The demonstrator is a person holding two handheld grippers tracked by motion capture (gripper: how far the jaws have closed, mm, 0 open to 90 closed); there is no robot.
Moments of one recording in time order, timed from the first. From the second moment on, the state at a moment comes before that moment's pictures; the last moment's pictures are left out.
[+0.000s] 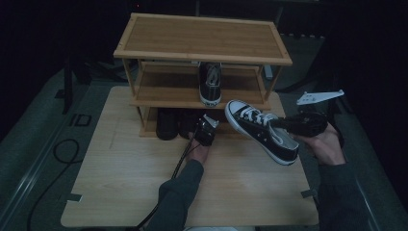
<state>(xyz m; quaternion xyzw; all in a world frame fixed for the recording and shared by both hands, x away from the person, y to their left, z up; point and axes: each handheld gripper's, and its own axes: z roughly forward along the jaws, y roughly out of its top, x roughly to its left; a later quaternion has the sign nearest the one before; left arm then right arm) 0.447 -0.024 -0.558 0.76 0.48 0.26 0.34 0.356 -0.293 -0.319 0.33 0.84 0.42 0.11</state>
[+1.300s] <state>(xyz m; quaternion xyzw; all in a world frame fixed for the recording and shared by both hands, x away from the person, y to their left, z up) 0.447 -0.023 -0.558 0.77 0.48 0.26 0.34 0.438 -0.264 -0.320 0.42 0.79 0.43 0.12</state>
